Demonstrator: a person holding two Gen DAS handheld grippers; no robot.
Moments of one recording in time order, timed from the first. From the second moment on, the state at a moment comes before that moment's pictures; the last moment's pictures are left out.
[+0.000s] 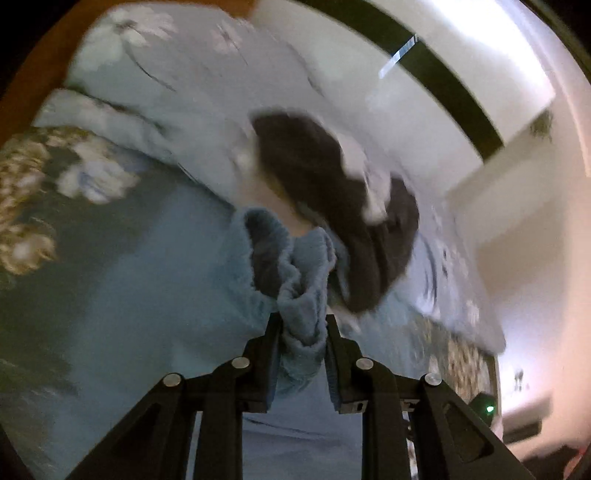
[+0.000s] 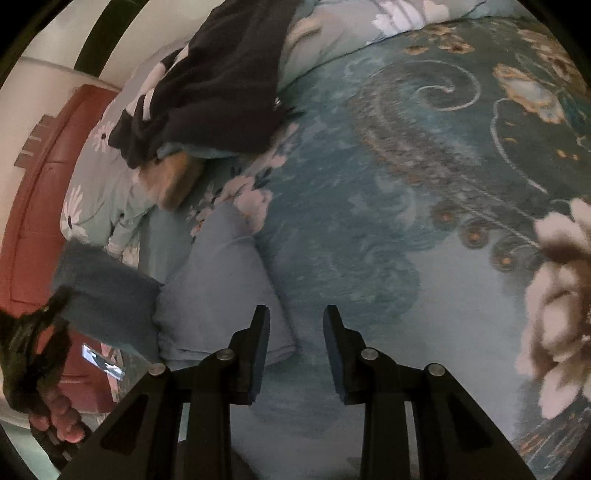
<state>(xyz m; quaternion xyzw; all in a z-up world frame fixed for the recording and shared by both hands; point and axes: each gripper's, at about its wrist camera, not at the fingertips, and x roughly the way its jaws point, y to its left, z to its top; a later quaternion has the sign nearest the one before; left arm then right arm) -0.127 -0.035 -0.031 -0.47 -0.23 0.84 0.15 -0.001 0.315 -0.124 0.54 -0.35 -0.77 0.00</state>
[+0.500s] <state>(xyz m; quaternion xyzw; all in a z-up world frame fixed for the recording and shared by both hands) -0.118 0.097 -0.126 -0.63 -0.10 0.75 0.19 0.013 0.341 -0.131 0.53 -0.37 -0.76 -0.01</state>
